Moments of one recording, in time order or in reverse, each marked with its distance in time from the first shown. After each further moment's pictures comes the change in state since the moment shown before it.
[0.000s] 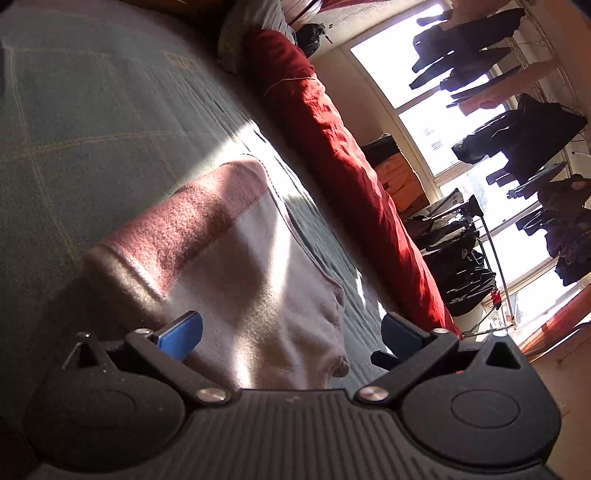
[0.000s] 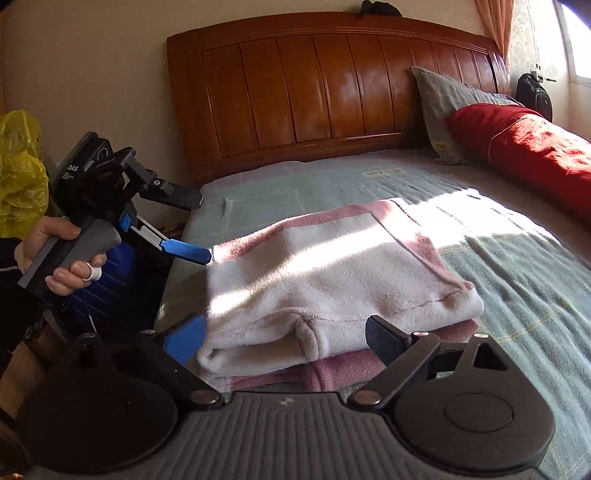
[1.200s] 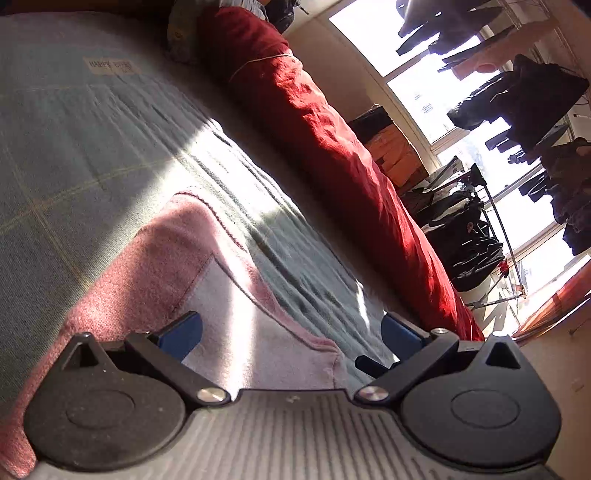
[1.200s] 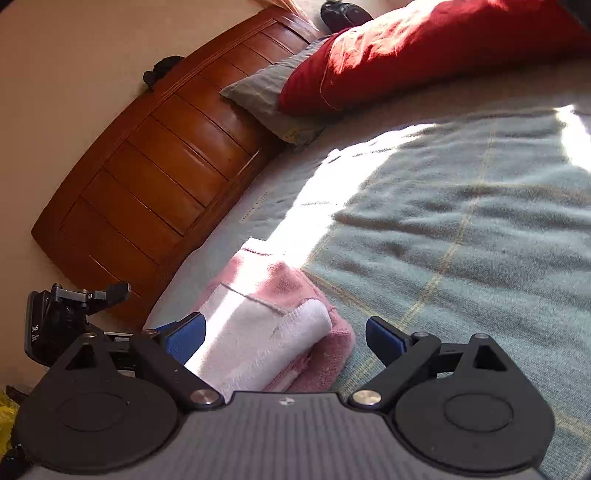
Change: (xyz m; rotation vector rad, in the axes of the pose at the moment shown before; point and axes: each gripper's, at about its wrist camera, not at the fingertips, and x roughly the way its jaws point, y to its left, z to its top) left arm 0.107 -0.048 0.090 0.141 0.113 0.001; right arm 0.012 -0.142 0.005 0.613 -0.220 -0.073
